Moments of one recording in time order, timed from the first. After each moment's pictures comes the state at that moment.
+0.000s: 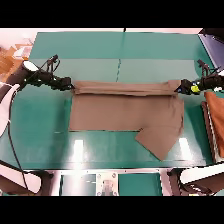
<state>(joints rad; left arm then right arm) 0.06 -1.73 1.42 0.89 -1.07 -1.15 -0.43 -1.68 1.41 -1.05 1.20 1.17</state>
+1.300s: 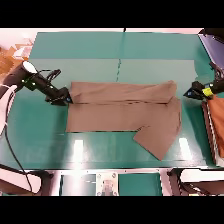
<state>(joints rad) 0.06 -1.67 1.37 1.07 -1.47 -1.37 -0.52 -1.50 1.32 -1.11 1.34 1.27</state>
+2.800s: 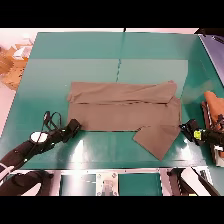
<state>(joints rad) -0.33 -0.94 0.21 0.28 -0.29 -1.47 -0.81 -0.93 0.36 -0.88 0.93 1.33</state>
